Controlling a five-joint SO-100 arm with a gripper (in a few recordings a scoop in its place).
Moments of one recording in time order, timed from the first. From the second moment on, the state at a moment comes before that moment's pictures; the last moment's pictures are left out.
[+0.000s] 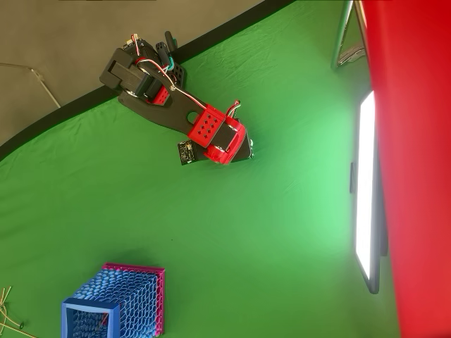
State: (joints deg) arm -34.4 78.1 103.0 68.2 45.6
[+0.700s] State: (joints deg) arm -36.0 74.9 101.2 68.2 45.6
